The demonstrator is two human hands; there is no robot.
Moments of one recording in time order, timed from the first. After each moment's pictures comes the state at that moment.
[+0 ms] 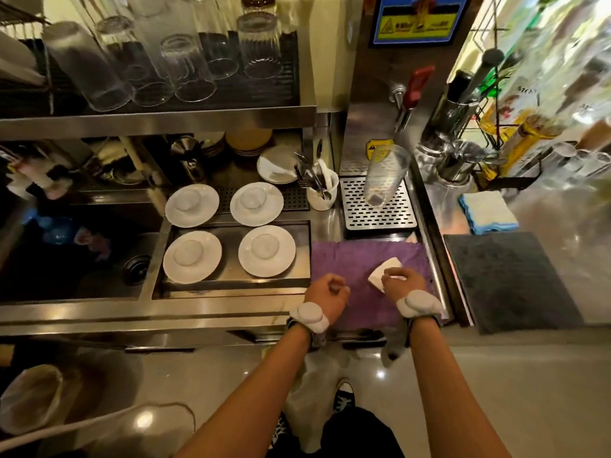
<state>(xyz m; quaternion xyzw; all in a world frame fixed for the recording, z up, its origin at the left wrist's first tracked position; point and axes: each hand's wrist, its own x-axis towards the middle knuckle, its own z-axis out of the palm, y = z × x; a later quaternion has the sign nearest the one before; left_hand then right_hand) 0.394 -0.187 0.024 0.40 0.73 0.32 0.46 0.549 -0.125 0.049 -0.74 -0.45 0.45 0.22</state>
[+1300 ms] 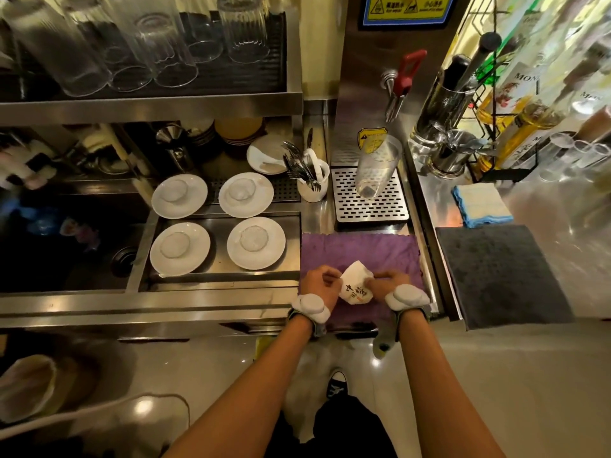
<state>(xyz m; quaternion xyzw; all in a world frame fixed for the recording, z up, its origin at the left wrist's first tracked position) 0.406 -0.187 0.029 0.41 0.76 0.31 0.40 0.557 -0.128 0.031 -0.72 -0.48 0.49 0.10</state>
